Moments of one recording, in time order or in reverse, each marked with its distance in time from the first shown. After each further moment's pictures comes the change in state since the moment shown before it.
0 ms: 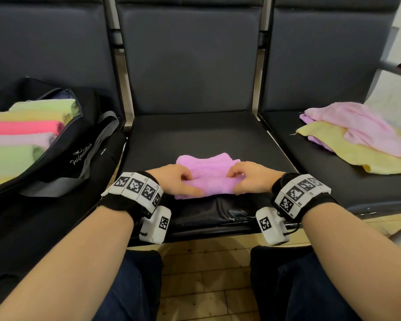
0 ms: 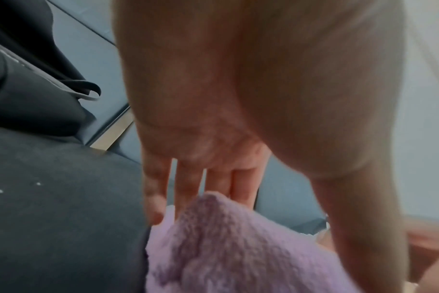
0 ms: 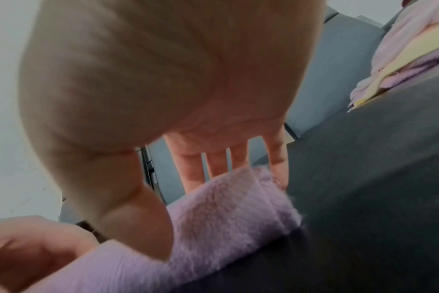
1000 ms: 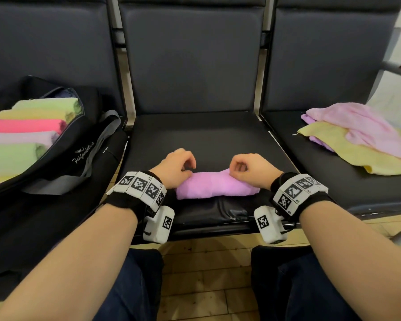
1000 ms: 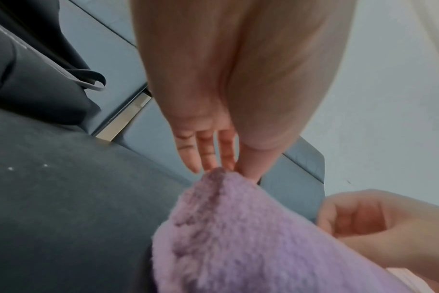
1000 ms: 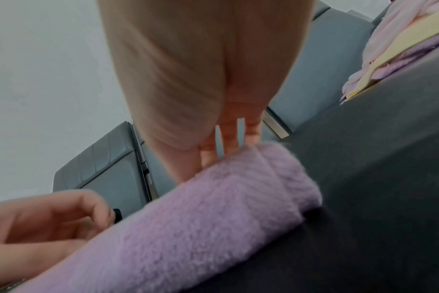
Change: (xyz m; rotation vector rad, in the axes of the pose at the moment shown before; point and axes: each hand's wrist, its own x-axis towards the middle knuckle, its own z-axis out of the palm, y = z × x) left_hand 0.003 0.002 0.000 -0.153 0.289 0.176; right_hand 0.016 0.012 0.006 0.061 0.290 -0.152
